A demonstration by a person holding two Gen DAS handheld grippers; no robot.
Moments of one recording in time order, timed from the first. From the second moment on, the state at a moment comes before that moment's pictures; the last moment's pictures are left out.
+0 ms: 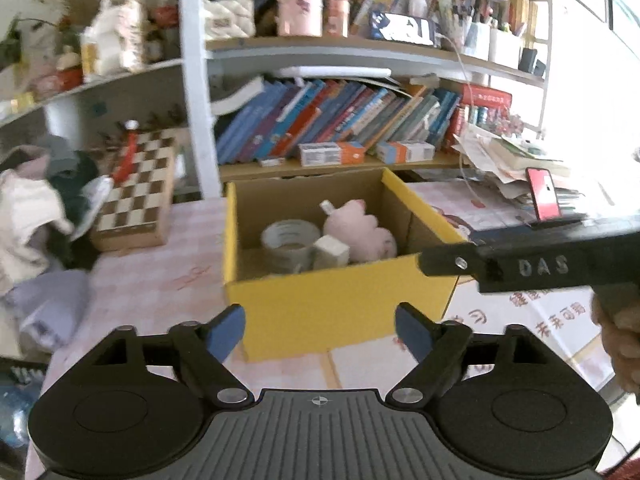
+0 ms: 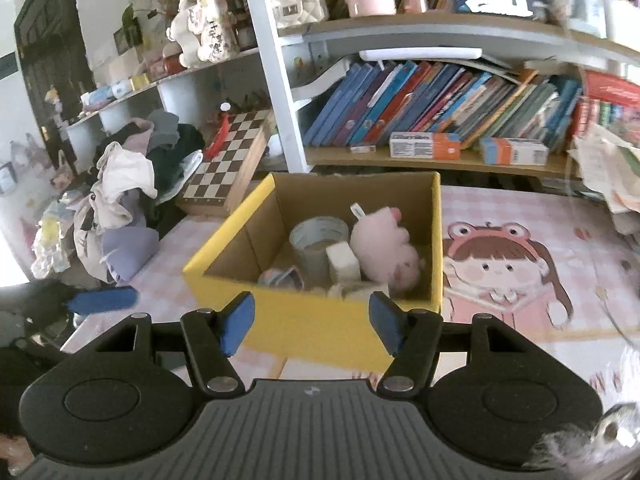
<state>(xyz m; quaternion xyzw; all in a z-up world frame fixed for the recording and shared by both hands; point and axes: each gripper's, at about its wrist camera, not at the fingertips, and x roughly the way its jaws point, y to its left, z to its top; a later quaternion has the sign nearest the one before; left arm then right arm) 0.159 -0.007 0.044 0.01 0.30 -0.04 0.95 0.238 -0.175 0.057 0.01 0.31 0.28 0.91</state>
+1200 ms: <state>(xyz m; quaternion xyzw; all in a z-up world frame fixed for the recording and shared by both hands) 0.043 -0.007 -0.011 0.01 0.35 0.04 0.93 0.074 -0.188 -0.022 -0.06 0.36 0.16 0.92</state>
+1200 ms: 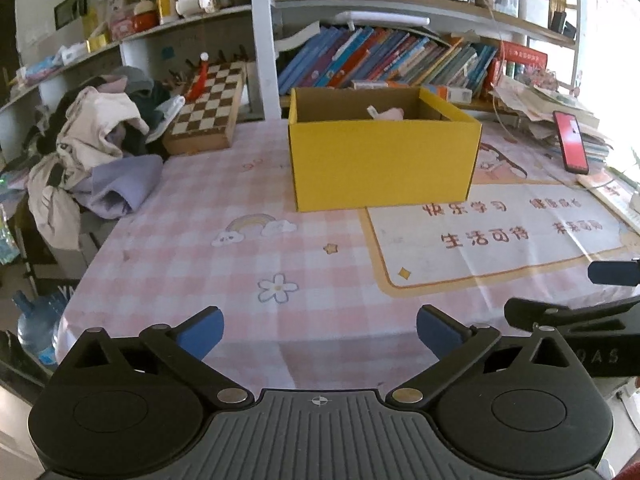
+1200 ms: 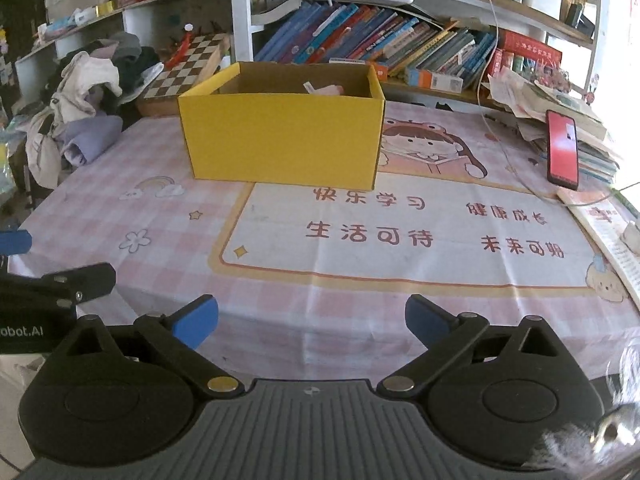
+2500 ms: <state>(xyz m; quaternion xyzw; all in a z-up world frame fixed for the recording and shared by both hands) 0.050 -0.005 -0.024 -0.01 0.39 0.04 0.92 0.080 -0.189 -0.025 -0.06 0.37 0.15 0.91</state>
